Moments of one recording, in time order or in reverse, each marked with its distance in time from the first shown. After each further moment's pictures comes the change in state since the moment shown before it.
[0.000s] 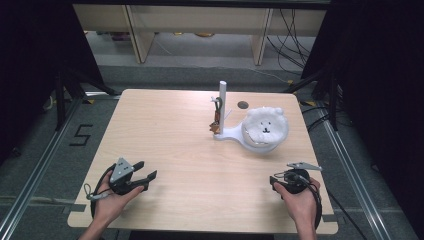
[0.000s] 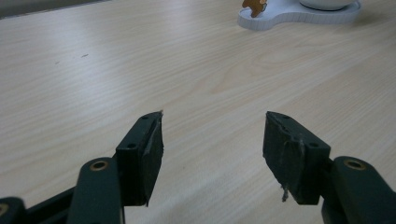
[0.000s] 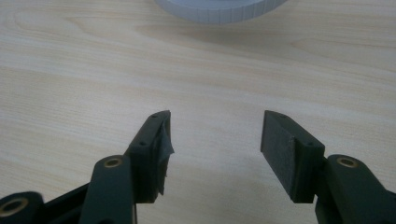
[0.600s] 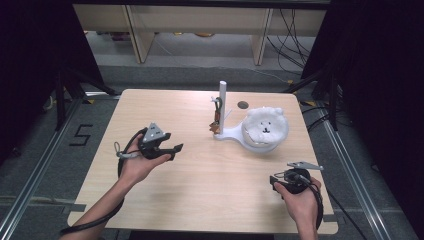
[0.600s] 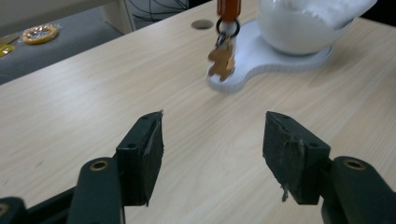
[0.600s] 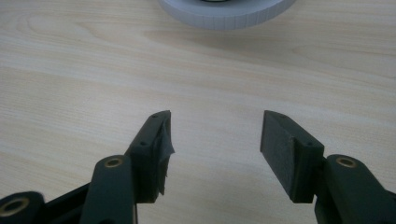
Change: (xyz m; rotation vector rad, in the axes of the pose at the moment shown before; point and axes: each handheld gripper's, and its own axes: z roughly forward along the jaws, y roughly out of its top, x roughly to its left) left arm -0.021 0.103 0.058 0.071 -0.087 0.128; right arm 0.007 0.003 -0.009 0.001 0.002 0.027
